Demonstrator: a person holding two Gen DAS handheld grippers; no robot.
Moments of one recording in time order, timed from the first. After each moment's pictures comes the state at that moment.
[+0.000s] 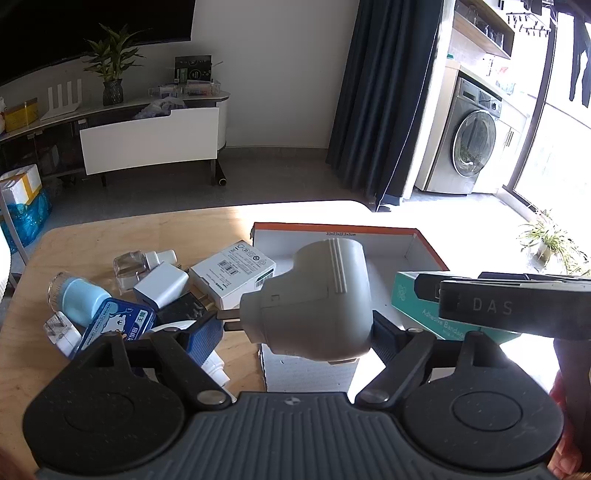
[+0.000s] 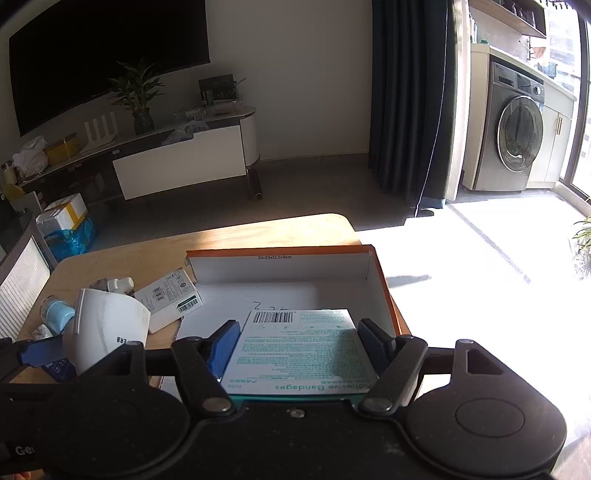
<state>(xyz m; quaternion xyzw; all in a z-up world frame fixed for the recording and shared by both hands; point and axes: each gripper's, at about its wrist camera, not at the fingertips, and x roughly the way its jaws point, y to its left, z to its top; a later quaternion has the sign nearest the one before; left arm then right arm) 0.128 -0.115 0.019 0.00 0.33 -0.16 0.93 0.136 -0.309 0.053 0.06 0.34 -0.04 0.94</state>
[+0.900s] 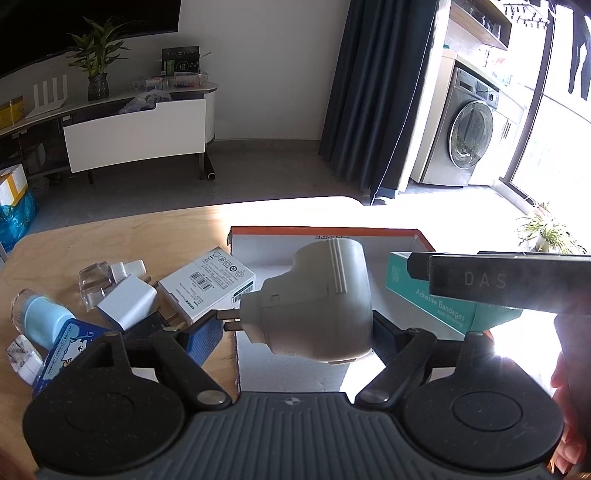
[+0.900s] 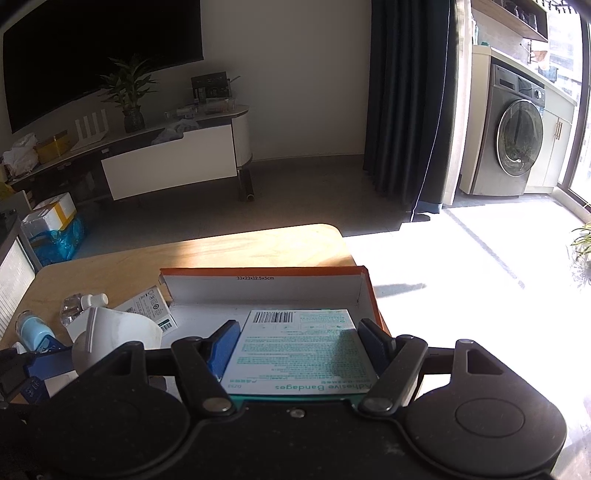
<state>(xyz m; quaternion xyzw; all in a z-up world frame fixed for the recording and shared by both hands) 0.155 -0.139 0.012 0.00 0.35 -0.17 0.92 0.176 -0.324 0.051 0.04 0.34 -0.05 0.94</state>
